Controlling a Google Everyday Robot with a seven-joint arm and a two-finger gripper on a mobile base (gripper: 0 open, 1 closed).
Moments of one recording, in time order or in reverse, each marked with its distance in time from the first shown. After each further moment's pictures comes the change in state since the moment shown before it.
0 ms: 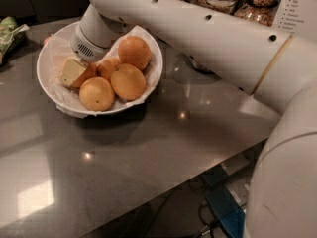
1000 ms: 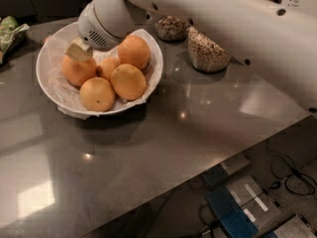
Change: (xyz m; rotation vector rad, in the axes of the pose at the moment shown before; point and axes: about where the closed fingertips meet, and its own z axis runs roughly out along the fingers) arm -0.024 0.026 -0.082 0.062 -0.186 -0.086
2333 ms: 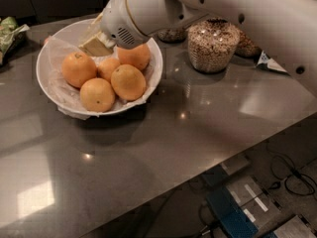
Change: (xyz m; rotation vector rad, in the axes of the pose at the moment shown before) arm 0.005 0.005 -0.055 -0.010 -0.115 -0.072
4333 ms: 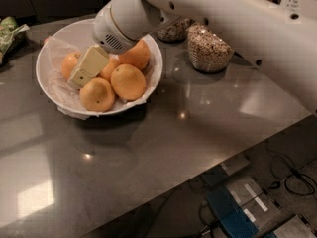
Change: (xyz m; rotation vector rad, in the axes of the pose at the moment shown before) arm 0.023 -0.007 0.040 -0.041 0.104 0.042
